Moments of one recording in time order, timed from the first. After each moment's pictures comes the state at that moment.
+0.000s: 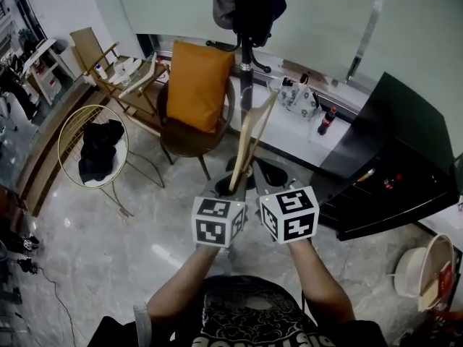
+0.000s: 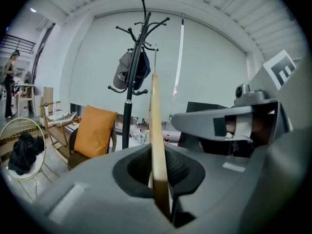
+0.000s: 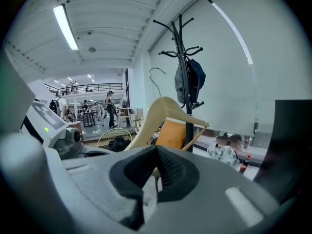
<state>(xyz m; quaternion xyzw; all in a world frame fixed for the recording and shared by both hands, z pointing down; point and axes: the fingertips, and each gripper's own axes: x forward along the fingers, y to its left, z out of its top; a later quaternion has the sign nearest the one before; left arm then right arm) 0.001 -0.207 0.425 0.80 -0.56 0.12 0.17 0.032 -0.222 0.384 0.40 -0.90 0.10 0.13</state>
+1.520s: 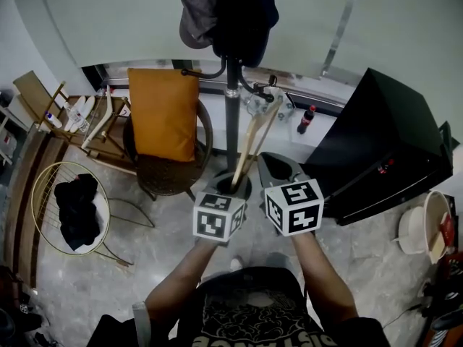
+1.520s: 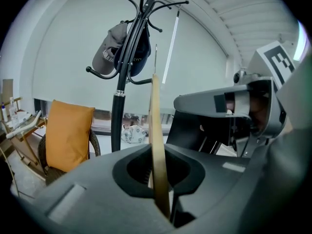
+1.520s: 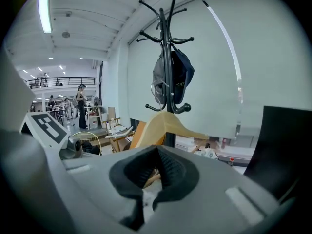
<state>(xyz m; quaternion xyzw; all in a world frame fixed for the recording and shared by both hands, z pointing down) -0.053 -0.353 0.452 0.89 -0.40 0.16 0.18 -0.014 -0.368 0.383 0.54 -0.82 0.11 0.14</state>
